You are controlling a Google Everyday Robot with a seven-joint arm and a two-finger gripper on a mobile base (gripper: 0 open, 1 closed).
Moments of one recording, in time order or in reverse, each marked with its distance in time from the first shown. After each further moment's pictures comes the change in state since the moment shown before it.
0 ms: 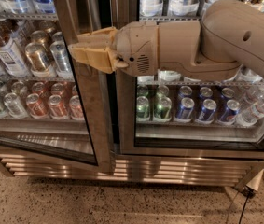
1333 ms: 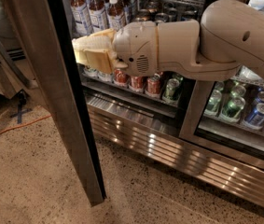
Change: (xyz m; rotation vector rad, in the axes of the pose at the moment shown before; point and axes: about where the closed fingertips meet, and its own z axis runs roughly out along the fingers) arm 0.000 0.000 0.000 0.000 0.000 0.000
